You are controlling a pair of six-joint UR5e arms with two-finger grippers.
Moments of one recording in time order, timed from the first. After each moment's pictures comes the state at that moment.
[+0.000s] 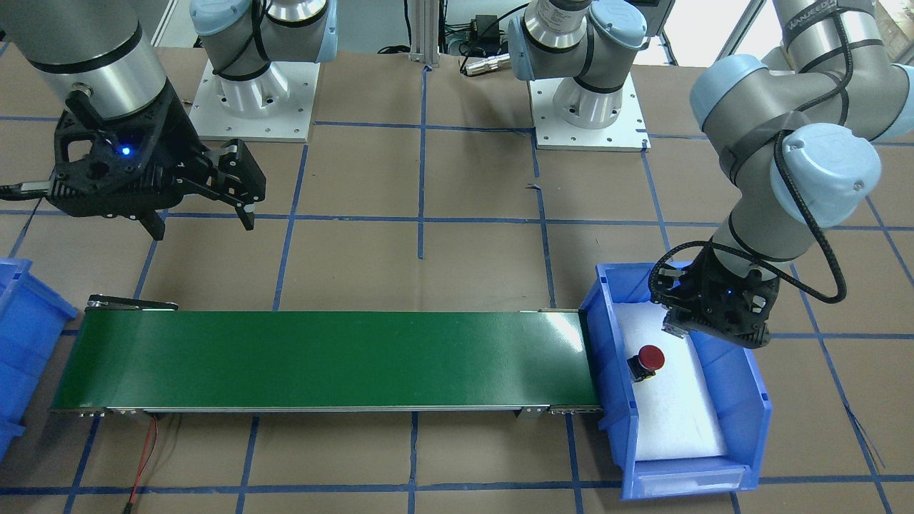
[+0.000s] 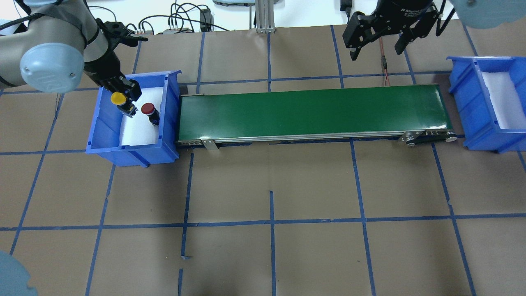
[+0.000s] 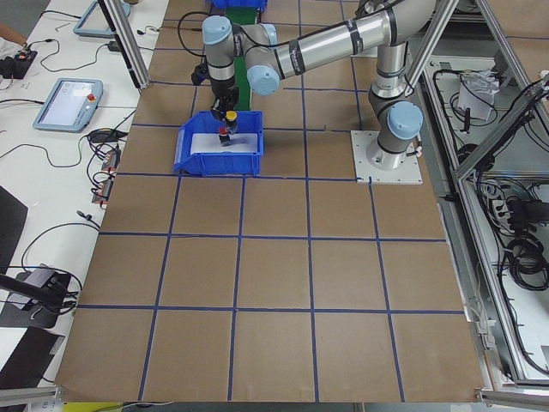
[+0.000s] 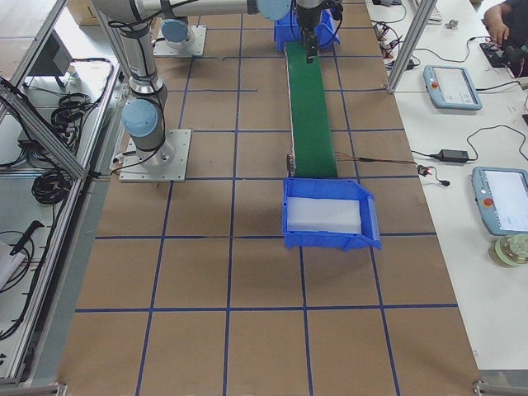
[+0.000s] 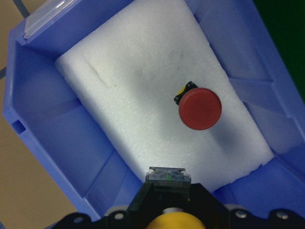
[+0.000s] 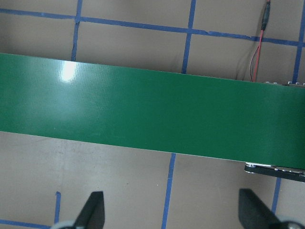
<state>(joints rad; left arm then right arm) -1.43 -1.84 -1.58 -1.26 1.65 0.53 1.59 -1.44 1.38 -1.62 -1.53 -0.11</state>
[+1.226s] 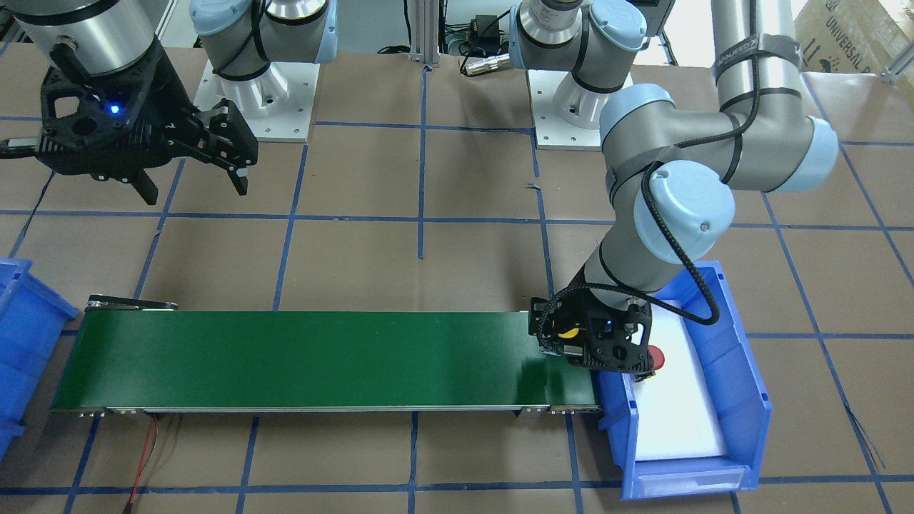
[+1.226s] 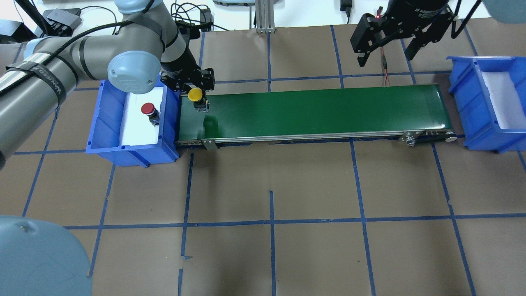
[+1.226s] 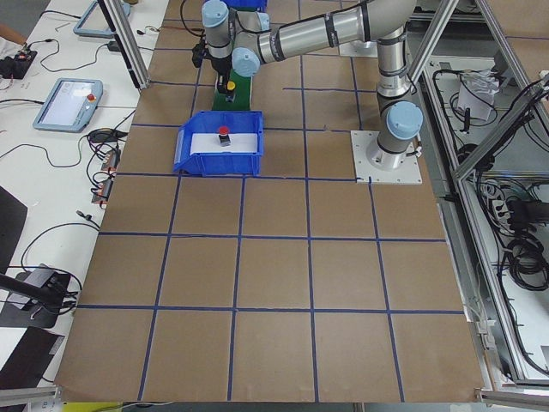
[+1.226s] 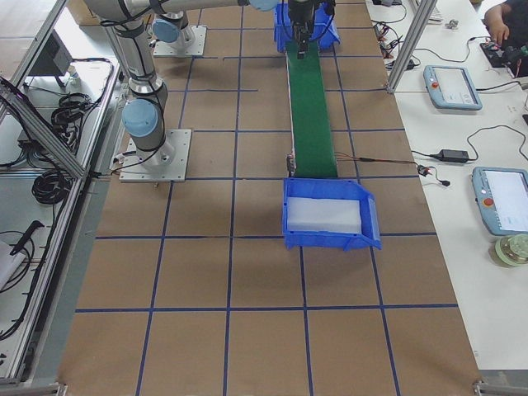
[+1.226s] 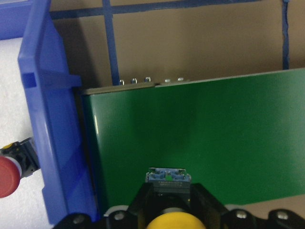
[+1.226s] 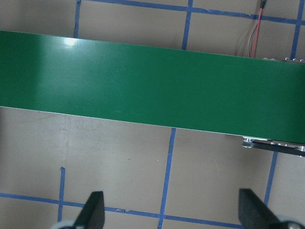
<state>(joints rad) -1.63 -1.99 -1.54 -1.14 1.50 0.00 1.58 -1.49 1.39 -1.52 -1.53 -0.12</state>
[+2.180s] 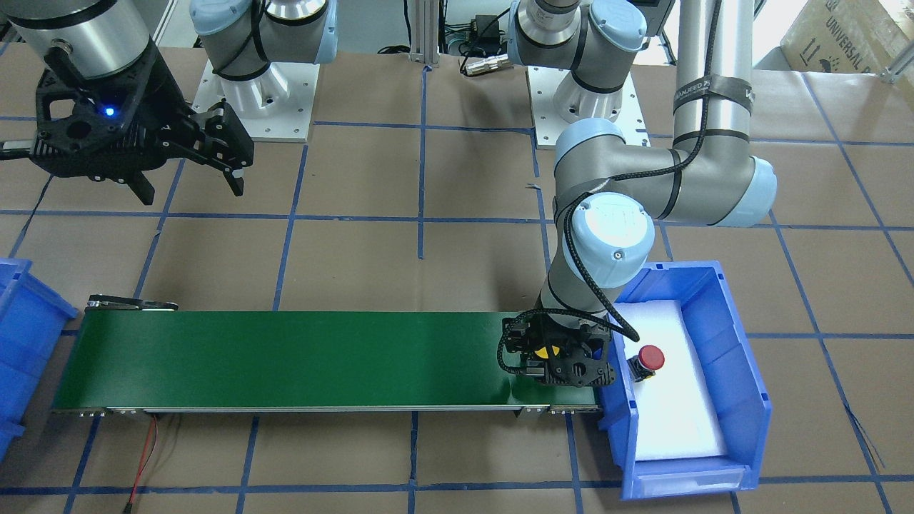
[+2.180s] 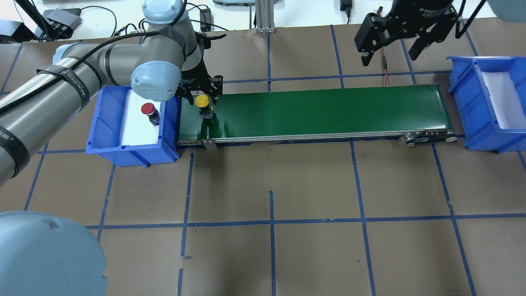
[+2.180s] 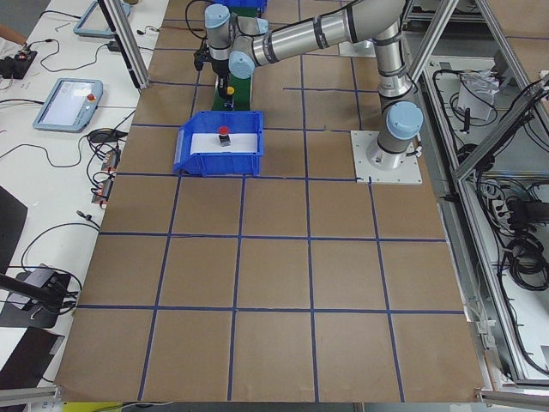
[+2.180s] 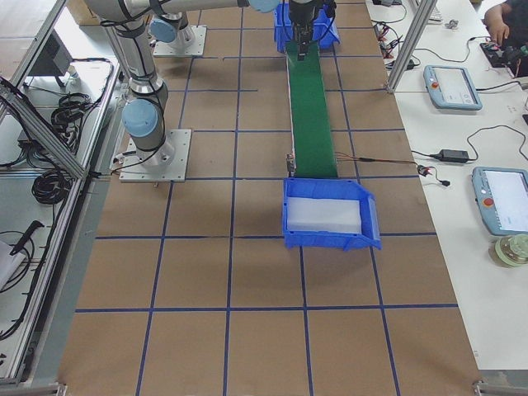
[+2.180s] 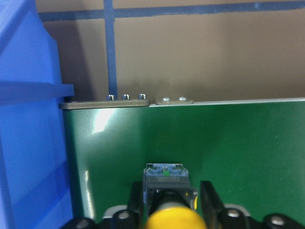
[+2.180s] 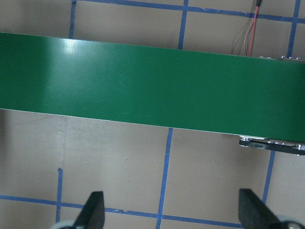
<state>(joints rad) -1.67 -2.02 -1.54 -1.13 1.59 -0.08 1.56 -1.49 1.39 -1.52 -1.53 -0.12</state>
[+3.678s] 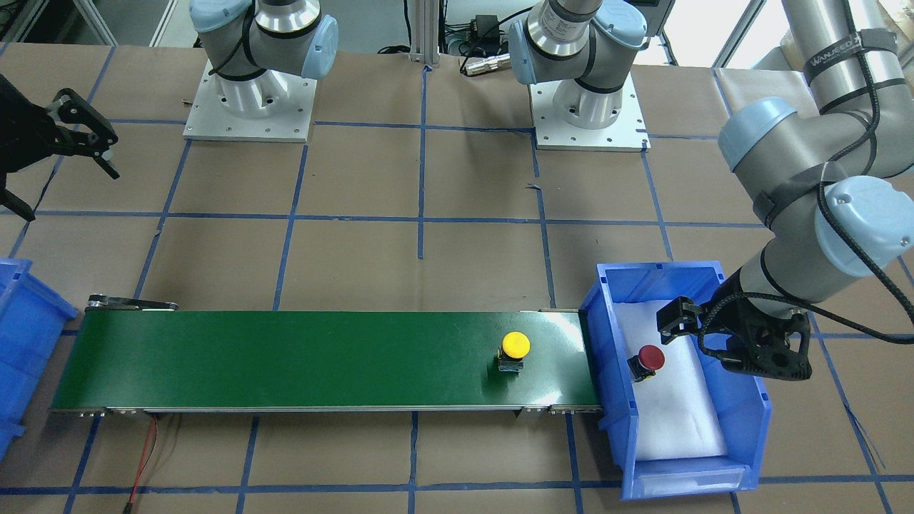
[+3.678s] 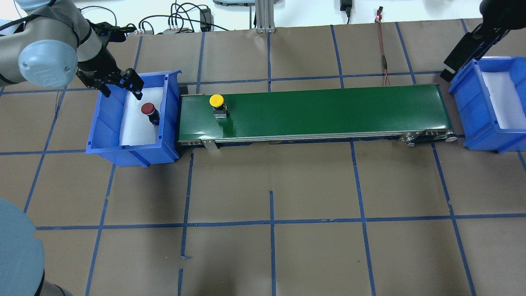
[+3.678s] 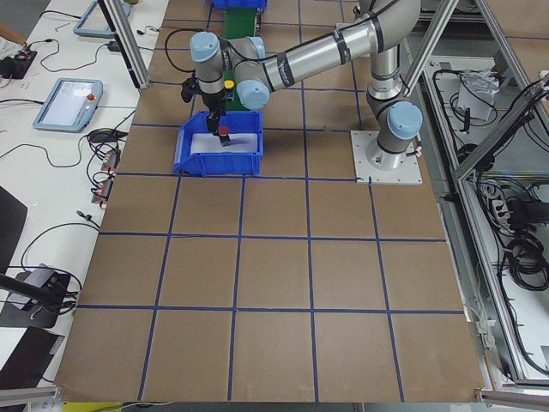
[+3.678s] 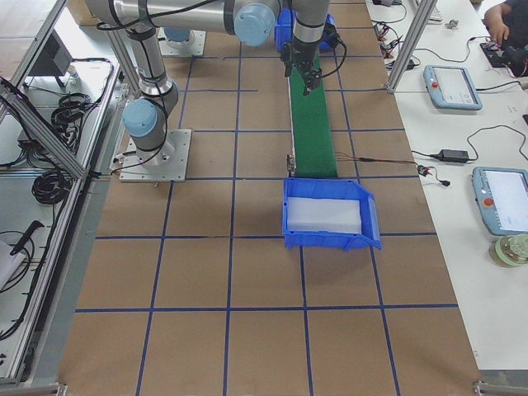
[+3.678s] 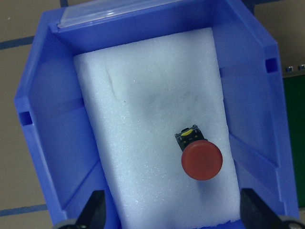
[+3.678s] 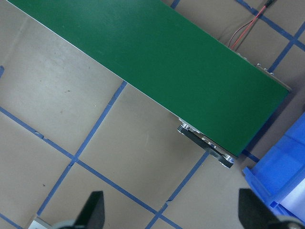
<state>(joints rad) -1.33 -1.93 -1.56 -1.23 1.56 0.38 1.30 -1.49 1.41 -1.43 -1.54 -0.89</state>
